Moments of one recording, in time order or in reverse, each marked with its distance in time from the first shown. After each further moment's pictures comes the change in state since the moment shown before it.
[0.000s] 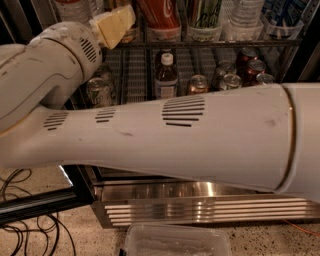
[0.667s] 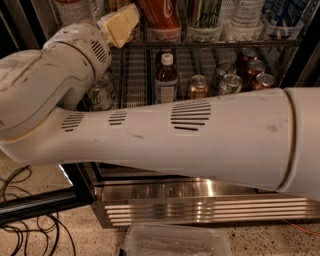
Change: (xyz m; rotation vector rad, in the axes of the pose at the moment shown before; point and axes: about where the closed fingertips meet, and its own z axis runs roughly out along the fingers) arm 0.005 -0.008 0.014 0.026 -0.048 -0.023
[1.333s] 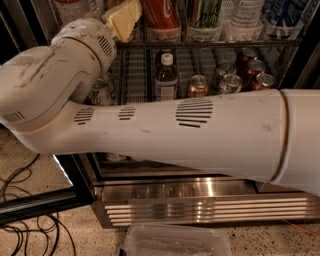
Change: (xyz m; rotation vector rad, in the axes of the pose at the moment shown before) arm -0.004 -0.002 0.021 0.011 -0.051 0.012
